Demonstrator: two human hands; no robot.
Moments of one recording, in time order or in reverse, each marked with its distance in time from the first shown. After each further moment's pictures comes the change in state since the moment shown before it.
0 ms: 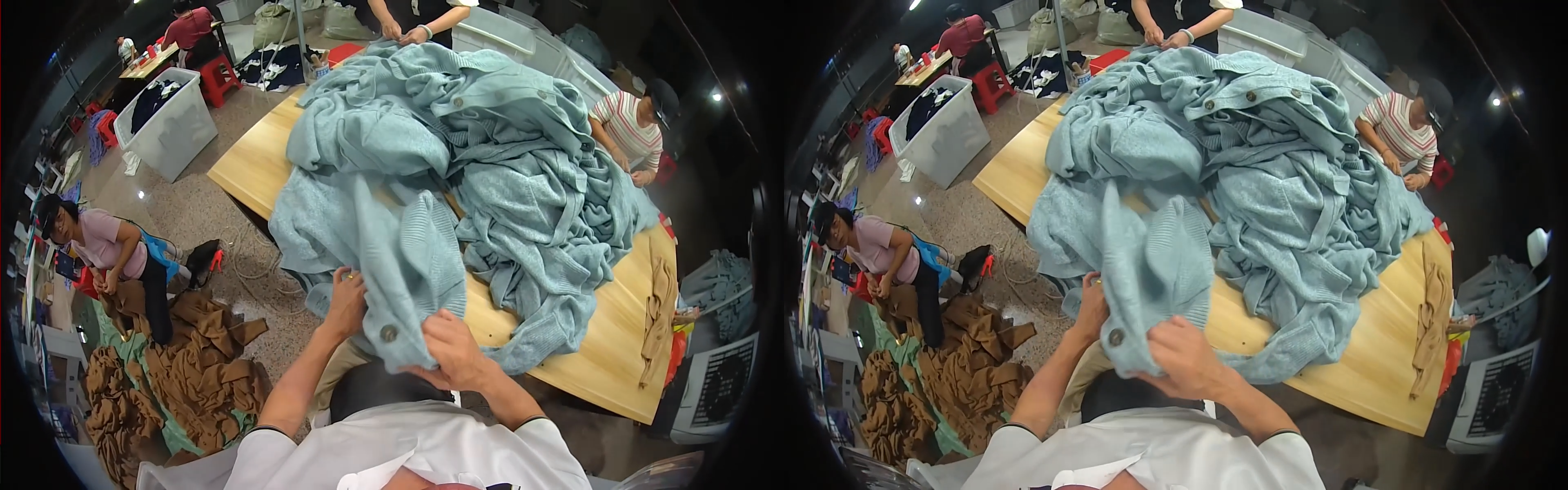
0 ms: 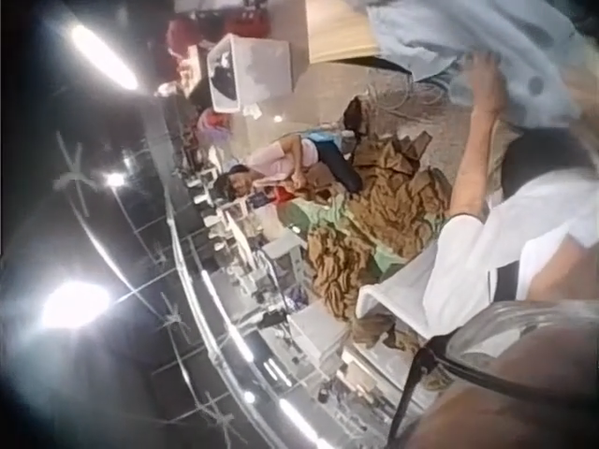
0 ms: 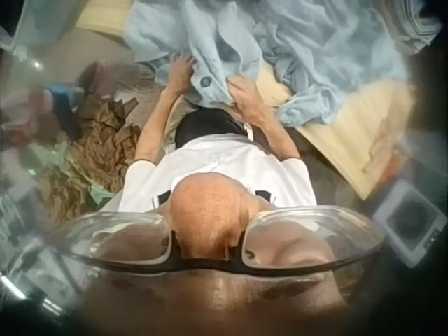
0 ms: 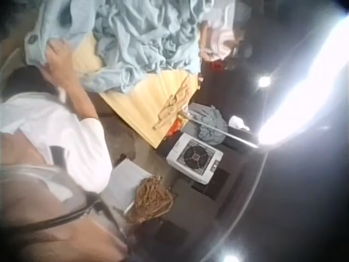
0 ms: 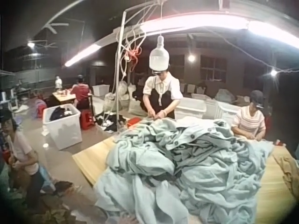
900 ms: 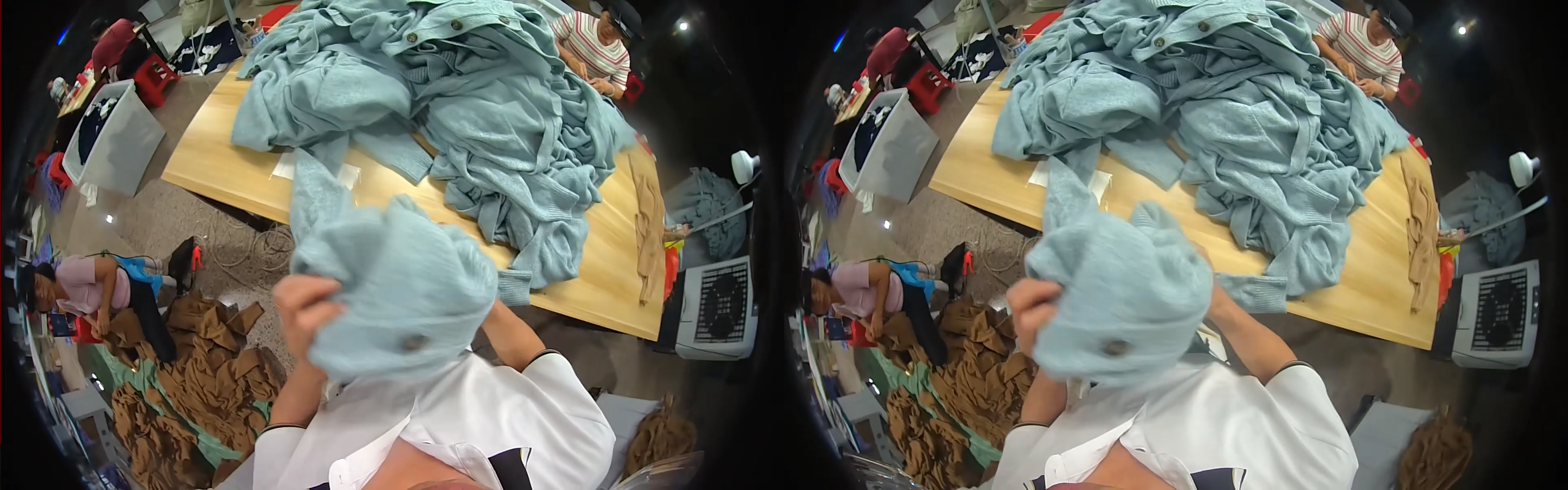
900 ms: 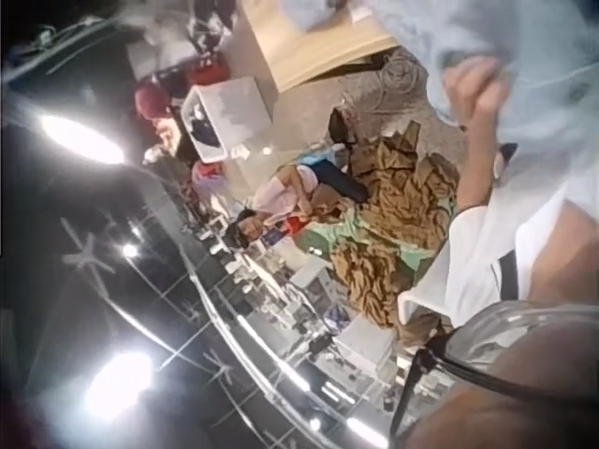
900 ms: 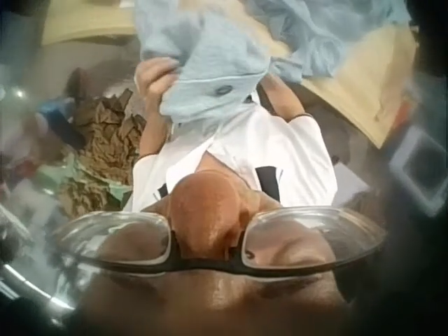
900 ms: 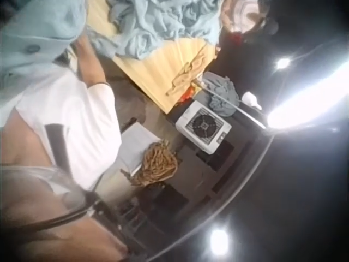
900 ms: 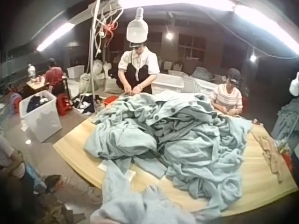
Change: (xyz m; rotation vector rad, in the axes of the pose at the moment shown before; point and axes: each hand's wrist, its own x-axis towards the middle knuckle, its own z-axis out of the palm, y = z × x) left_hand -0.001 0.106 -0.136 -0.393 0.524 0.248; right_hand -0.139 0.145 0.122 1.017 0.409 0.772
